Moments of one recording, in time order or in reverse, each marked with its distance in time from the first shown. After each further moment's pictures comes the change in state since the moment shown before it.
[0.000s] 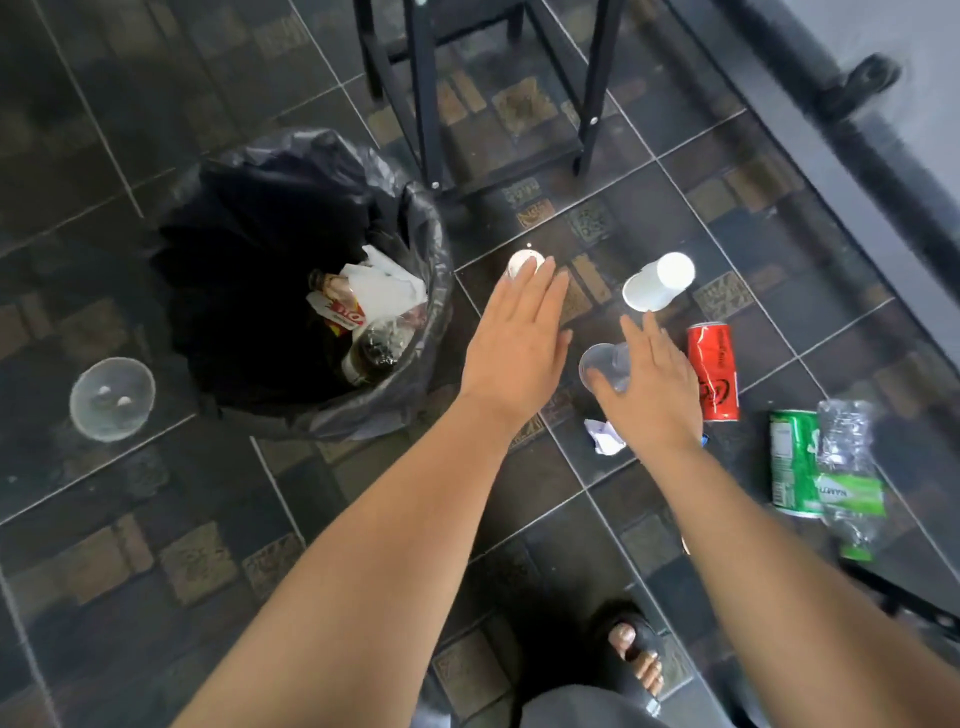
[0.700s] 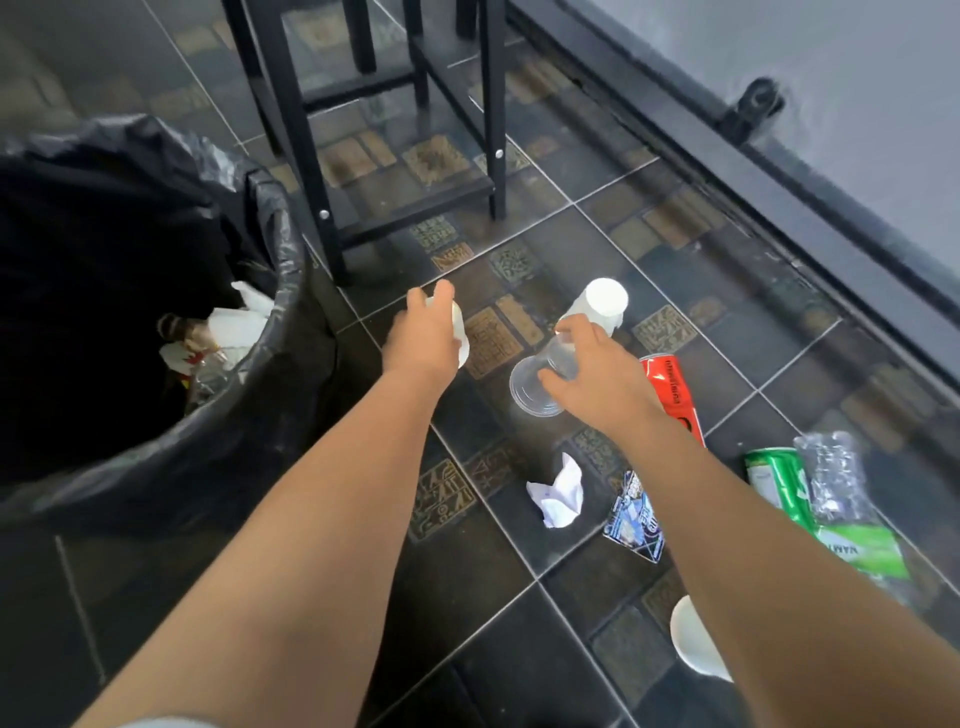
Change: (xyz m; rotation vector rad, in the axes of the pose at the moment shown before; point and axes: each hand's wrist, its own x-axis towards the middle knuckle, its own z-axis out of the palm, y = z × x) left_hand 0.091 -0.040 0.115 -0.132 -0.030 -0.387; right_hand 0.083 0.061 0.034 0.097 0.032 -0.163
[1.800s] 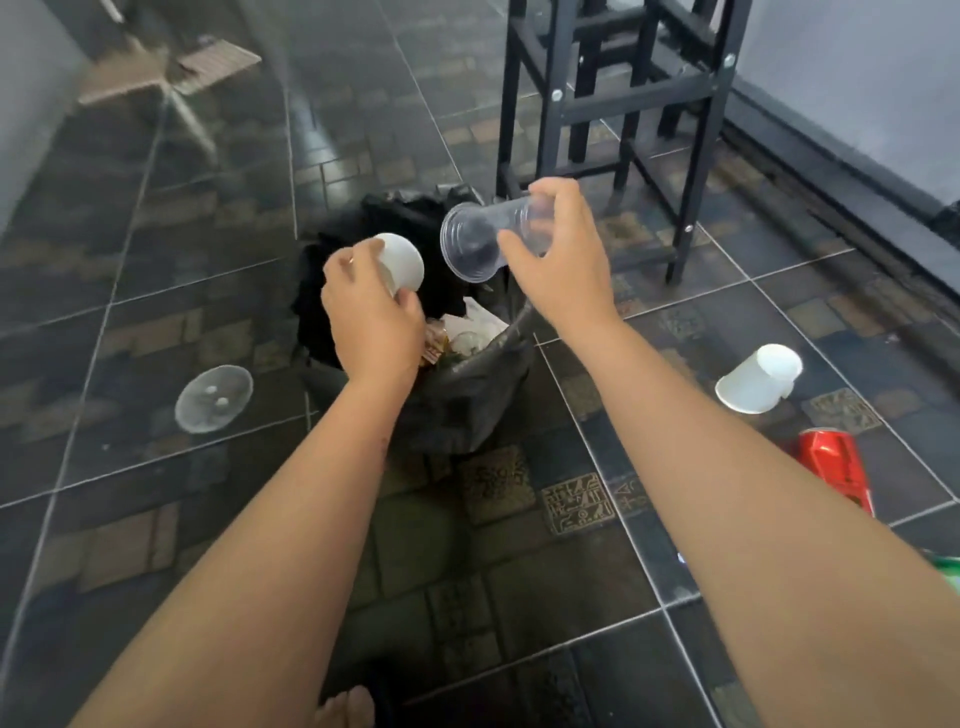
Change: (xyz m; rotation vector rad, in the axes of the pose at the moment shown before) left_hand -0.116 -0.075 -0.160 -0.266 0.718 -0.251; right_hand 0.007 -0.208 -0.051 0.538 0.407 -0.419
